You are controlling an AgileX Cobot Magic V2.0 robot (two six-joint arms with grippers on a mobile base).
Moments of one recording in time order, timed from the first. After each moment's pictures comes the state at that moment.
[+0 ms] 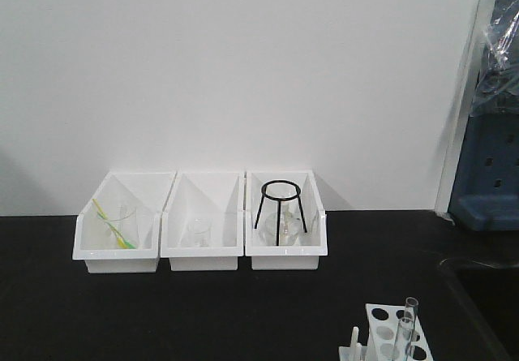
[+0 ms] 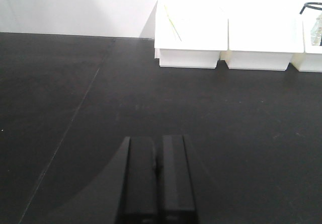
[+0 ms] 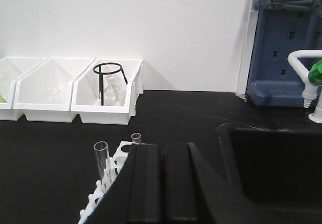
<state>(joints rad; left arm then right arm) 0.04 -0.02 0.03 0.05 0.26 -0.17 0.23 0.29 -0.56 -0.21 0.56 0.21</state>
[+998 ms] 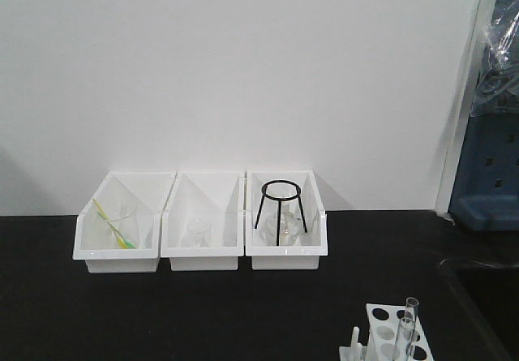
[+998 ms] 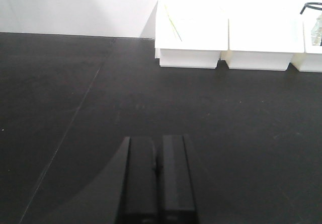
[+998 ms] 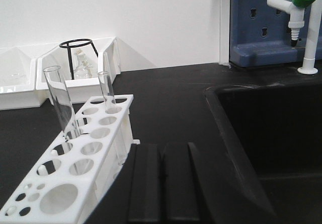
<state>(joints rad) 0.04 -0.02 0.03 0.05 0.27 -0.17 0.03 -0.01 0.03 -0.01 0.19 0.10</state>
